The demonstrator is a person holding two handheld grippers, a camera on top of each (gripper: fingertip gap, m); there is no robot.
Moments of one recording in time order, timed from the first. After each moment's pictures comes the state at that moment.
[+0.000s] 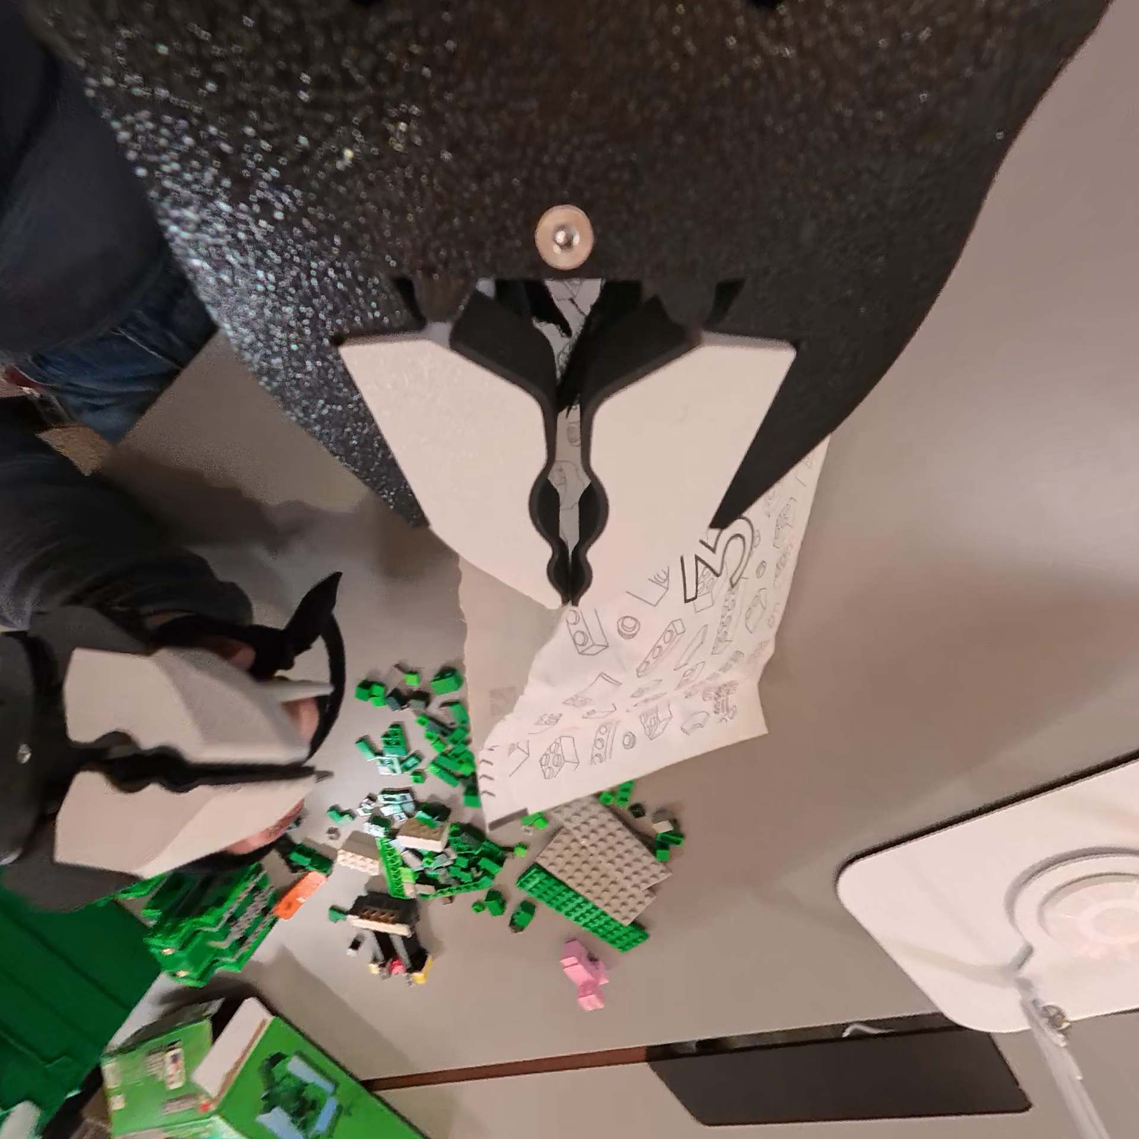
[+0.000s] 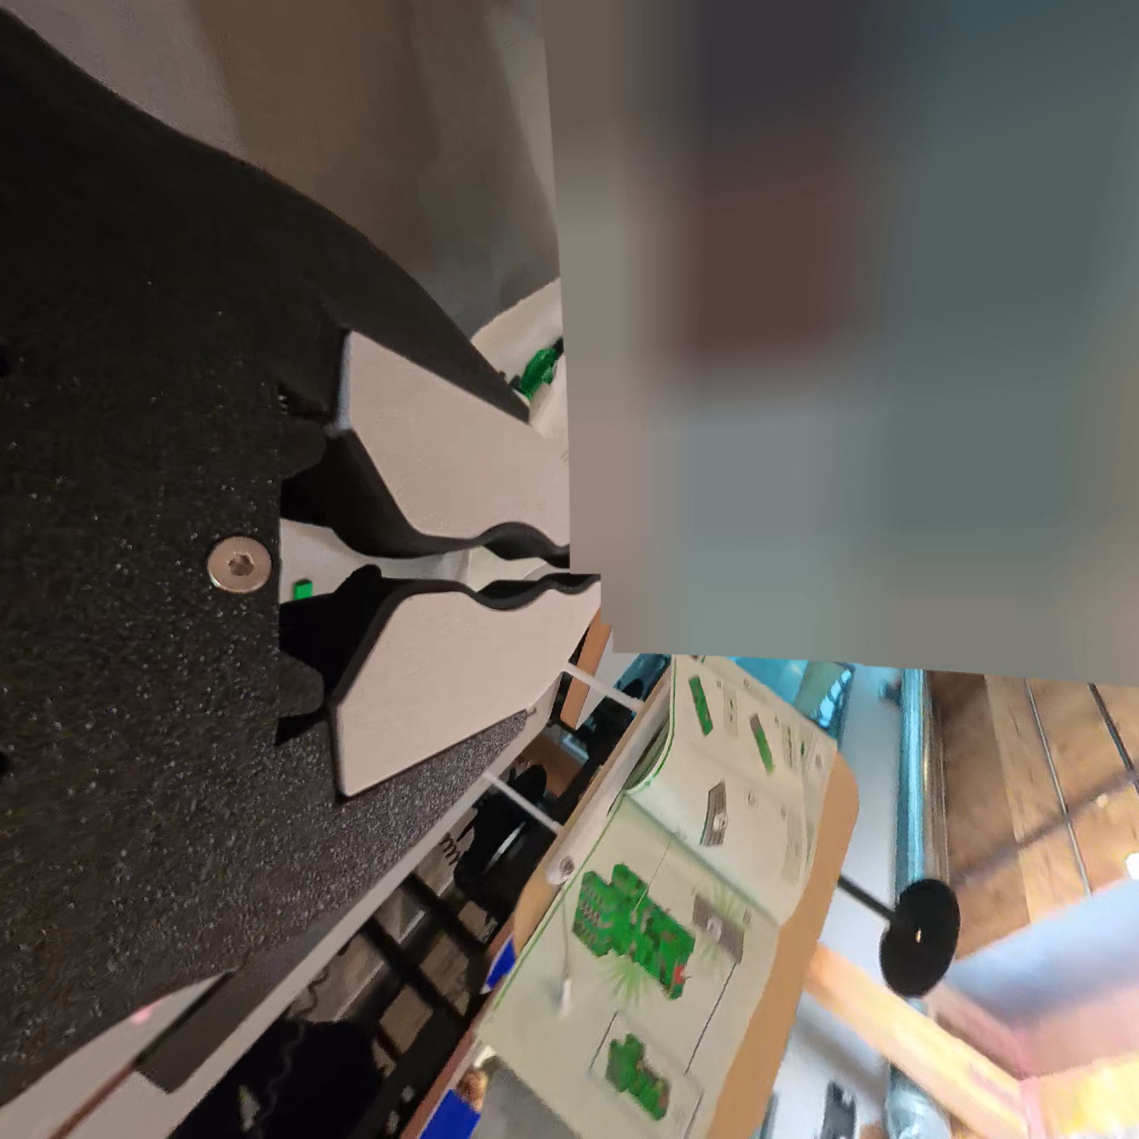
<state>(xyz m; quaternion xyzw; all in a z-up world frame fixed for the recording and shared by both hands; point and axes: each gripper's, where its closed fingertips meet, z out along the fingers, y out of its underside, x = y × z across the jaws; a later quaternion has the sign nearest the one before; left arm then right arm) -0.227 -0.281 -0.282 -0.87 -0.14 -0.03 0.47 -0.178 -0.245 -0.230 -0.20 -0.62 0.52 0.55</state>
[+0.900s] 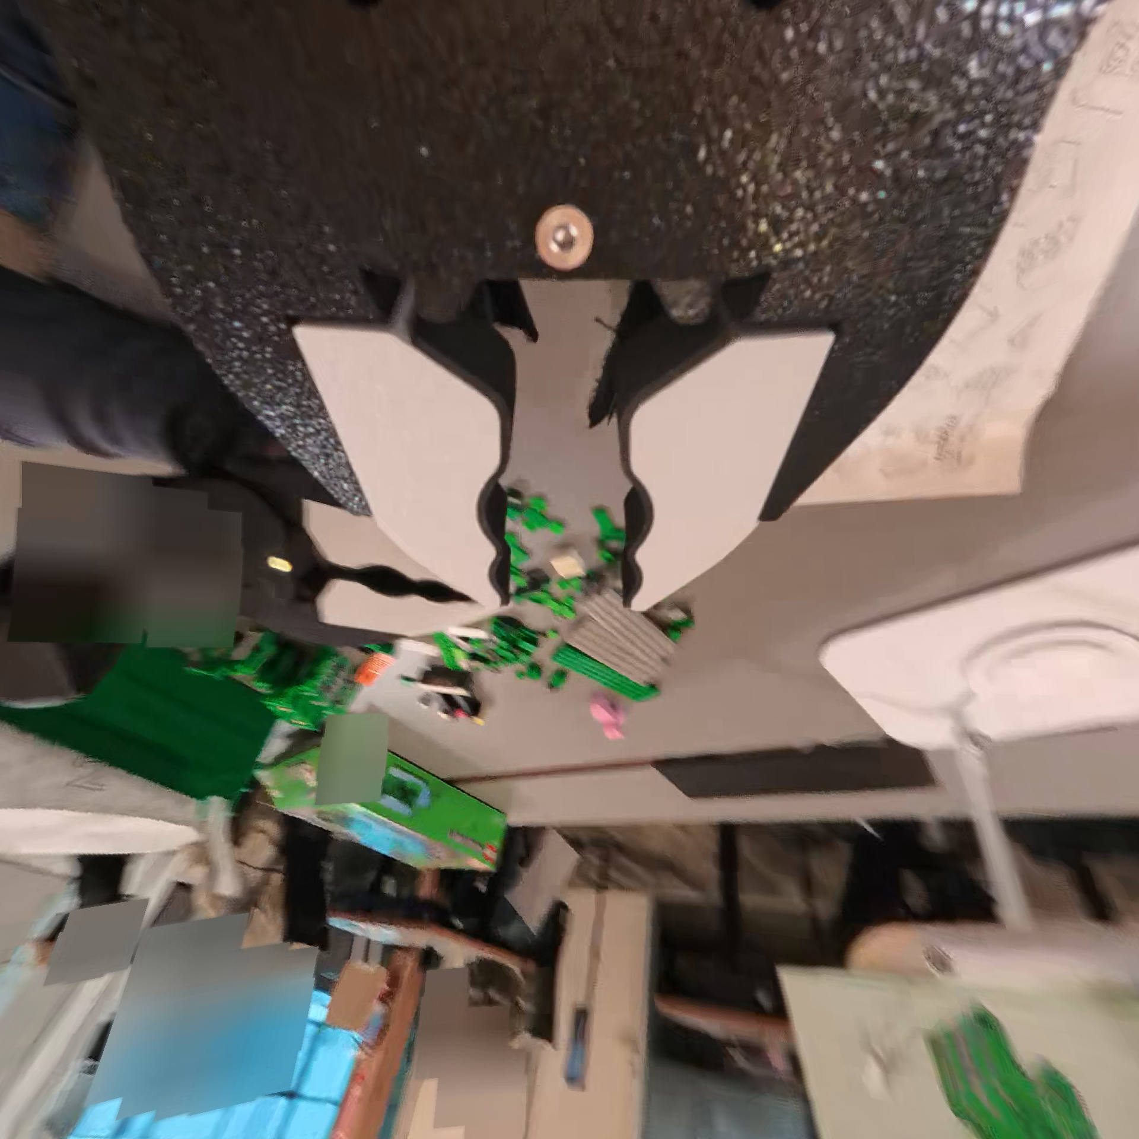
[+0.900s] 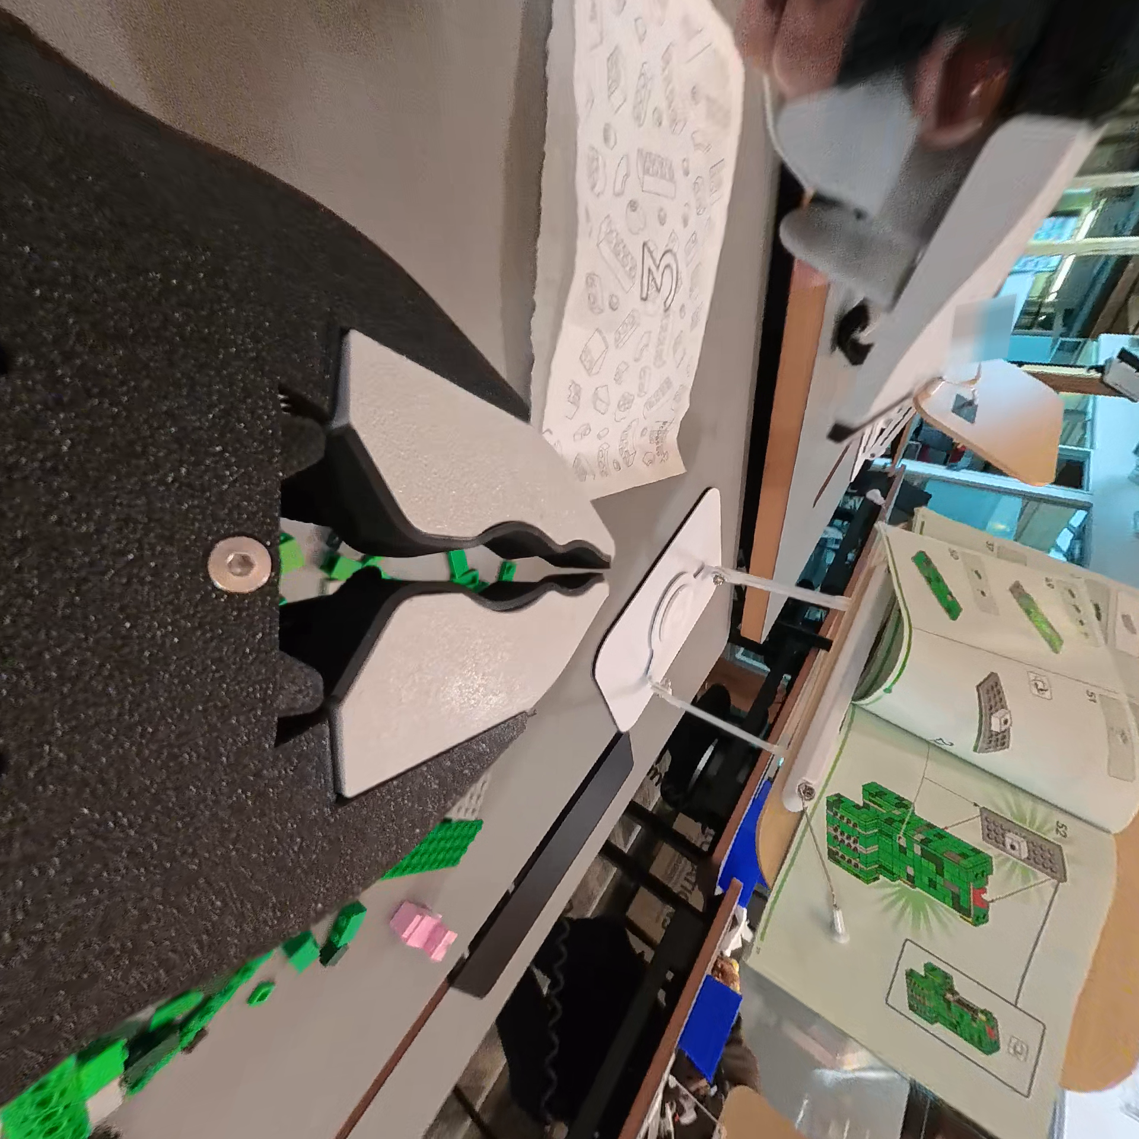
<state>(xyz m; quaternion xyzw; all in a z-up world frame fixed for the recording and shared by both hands) -0.230 -0.242 -0.243 -0.76 -0.12 -0.02 0.64 -0.208 -0.190 -0.288 -0.39 -0.59 0.44 0.55</state>
